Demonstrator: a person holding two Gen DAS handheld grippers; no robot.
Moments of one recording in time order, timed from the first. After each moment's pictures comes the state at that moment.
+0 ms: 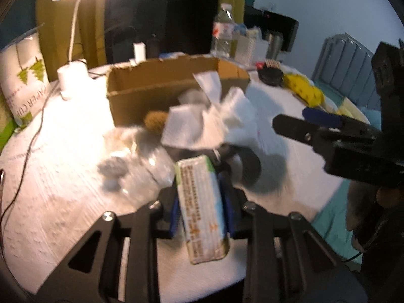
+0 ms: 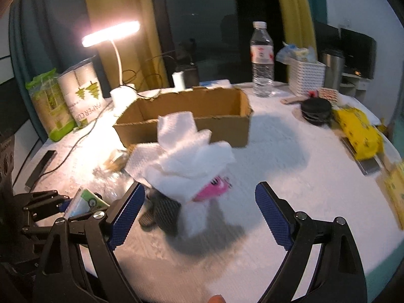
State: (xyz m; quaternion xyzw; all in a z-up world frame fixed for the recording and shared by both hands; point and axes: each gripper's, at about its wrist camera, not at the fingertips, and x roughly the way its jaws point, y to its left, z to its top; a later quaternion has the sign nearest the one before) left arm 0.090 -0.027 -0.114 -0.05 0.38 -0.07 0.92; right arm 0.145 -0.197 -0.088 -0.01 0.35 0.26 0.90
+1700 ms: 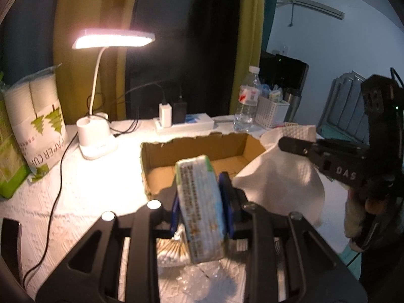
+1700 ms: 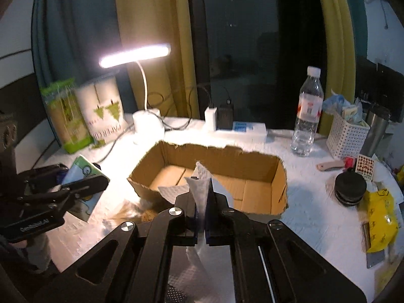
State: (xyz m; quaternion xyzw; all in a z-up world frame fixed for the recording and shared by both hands) left arm 0.145 0.038 -0.049 -0.06 0.27 -0.04 0.96; right arm 0.219 -0.141 -0.030 -0.06 0.29 0.34 0.89
